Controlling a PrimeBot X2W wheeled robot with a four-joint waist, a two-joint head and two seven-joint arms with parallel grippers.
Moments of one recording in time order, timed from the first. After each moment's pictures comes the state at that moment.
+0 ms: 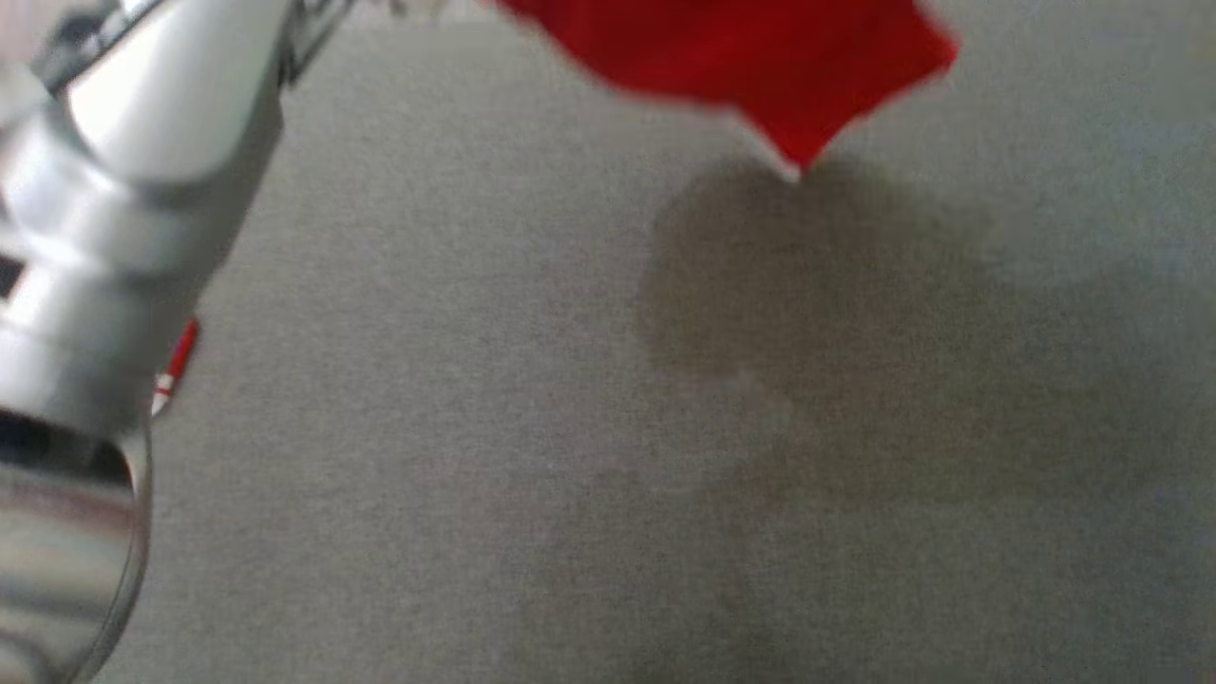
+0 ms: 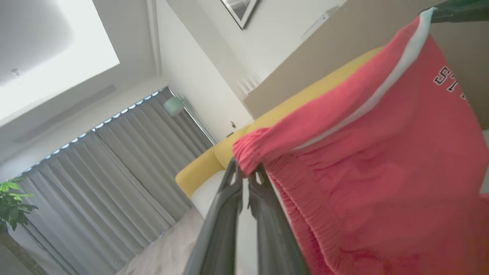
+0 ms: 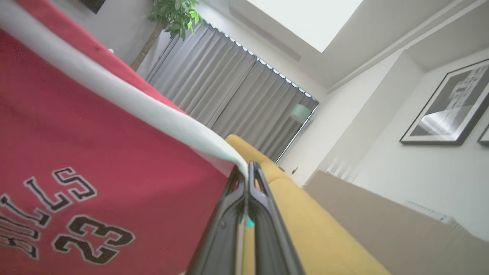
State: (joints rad) left arm -1.33 0.25 -0.75 0.67 -0.20 -0.12 -0.19; right arm -1.02 -0.54 0.28 0.53 -0.04 0.12 -0.26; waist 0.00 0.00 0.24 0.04
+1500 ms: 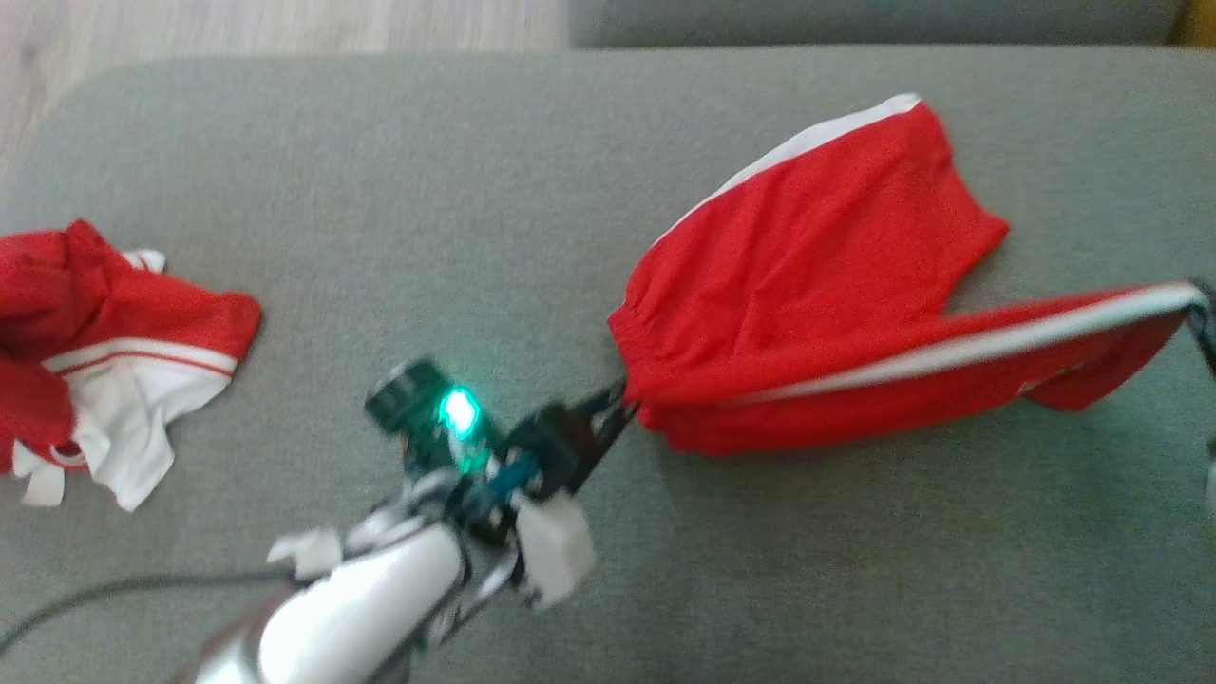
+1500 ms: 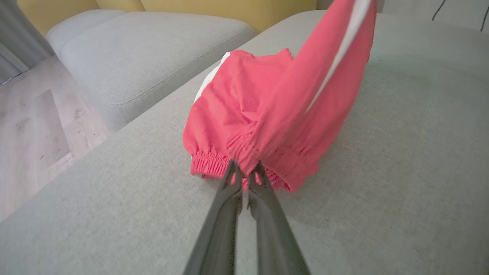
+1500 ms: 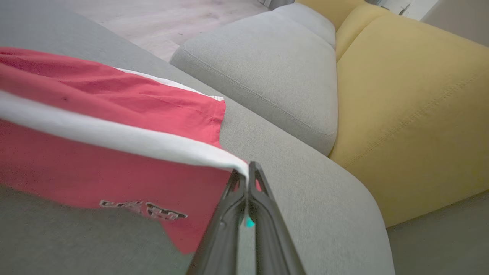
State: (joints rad) left arm -0.50 0.39 -0.95 0.04 -0.32 0.01 0.25; right arm 0.00 -0.69 0.05 -0.07 0.23 0.13 0.16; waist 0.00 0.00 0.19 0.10
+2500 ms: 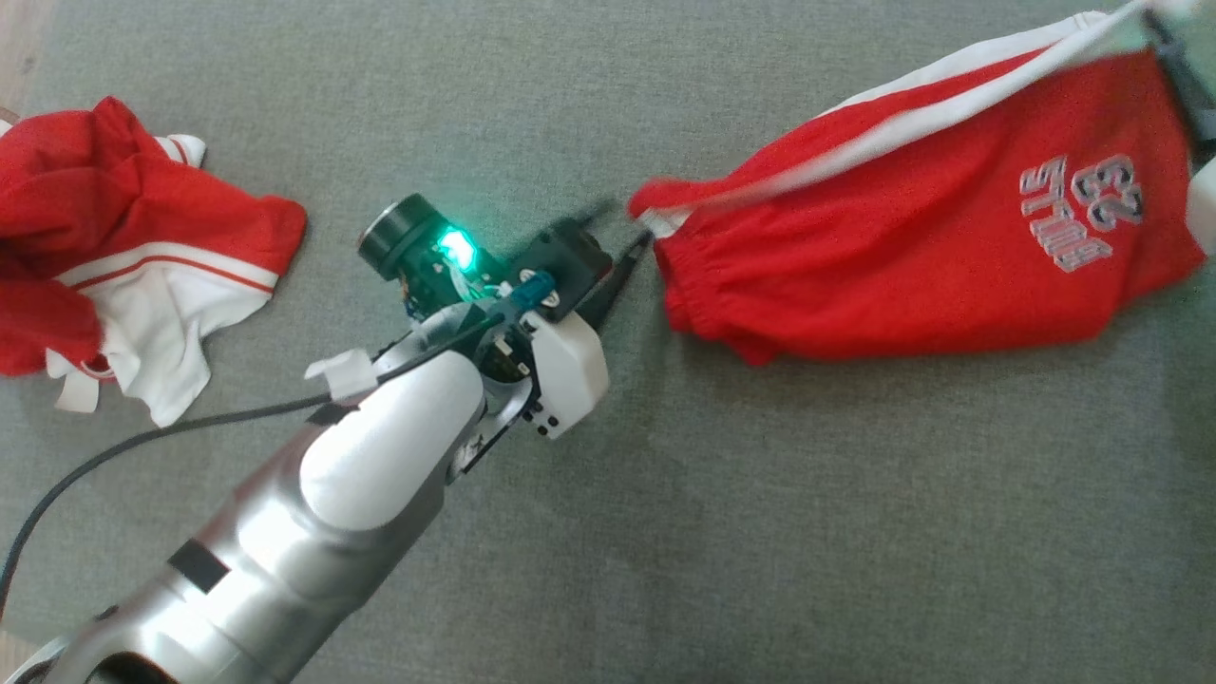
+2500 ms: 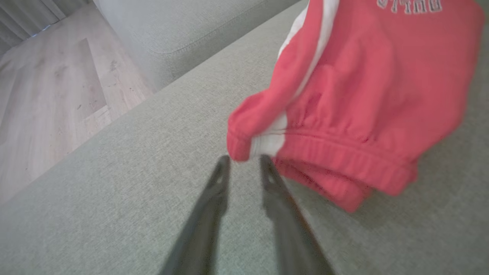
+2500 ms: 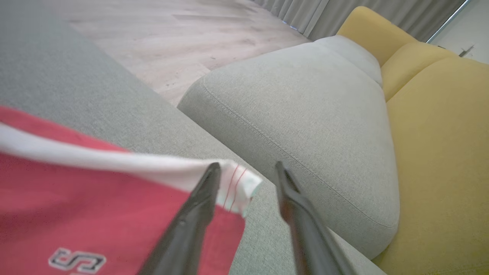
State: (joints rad) left arm -0.80 0.23 -0.91 0.40 -0.33 -0.04 0.21; right arm -0.86 -0.72 0.61 0.59 0.31 0.13 -0.07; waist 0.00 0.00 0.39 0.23
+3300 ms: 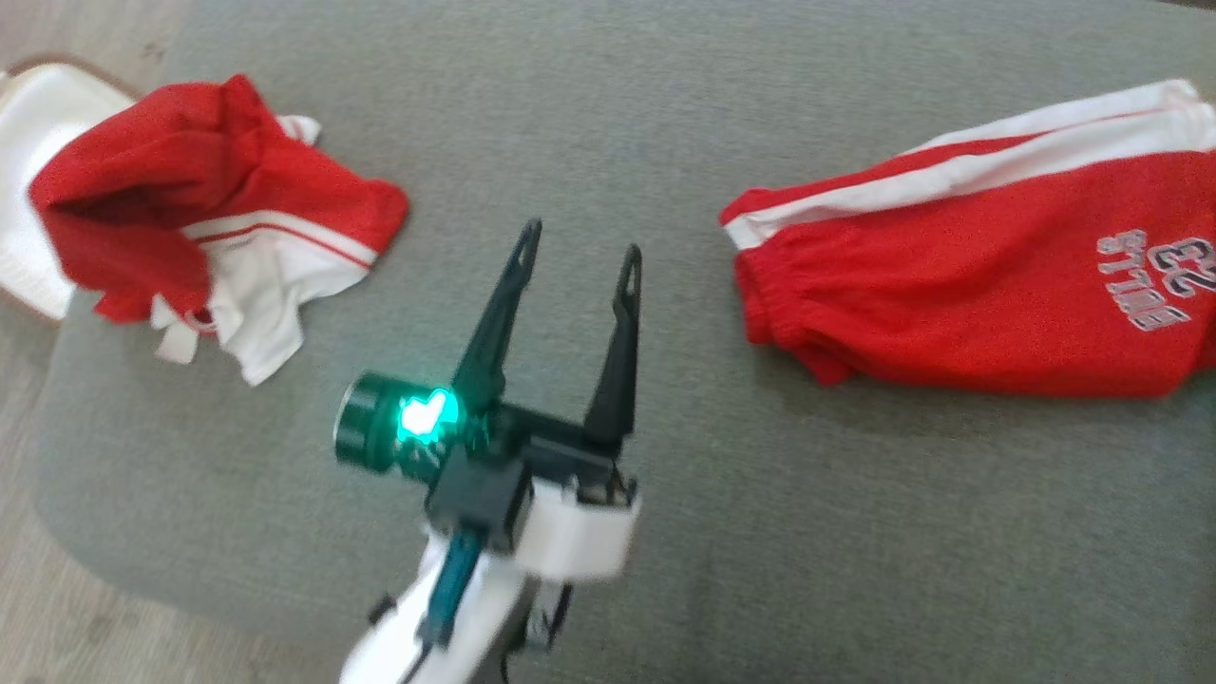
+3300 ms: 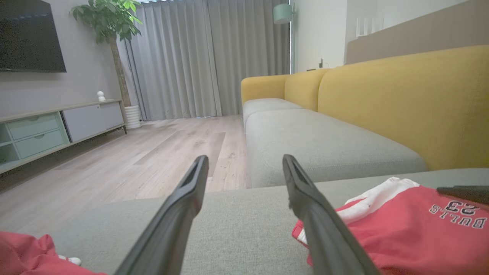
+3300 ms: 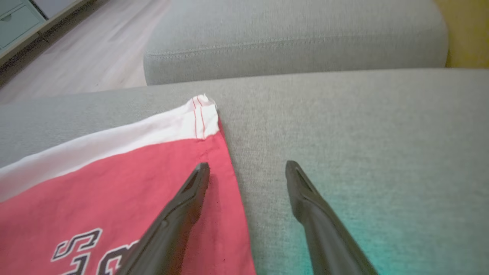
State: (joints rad) left arm -0.38 0.11 -0.70 0.03 -0.24 0.37 -0.26; right arm -0.64 -0.64 0.40 0.86 0.84 0.13 -0.04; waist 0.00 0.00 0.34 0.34
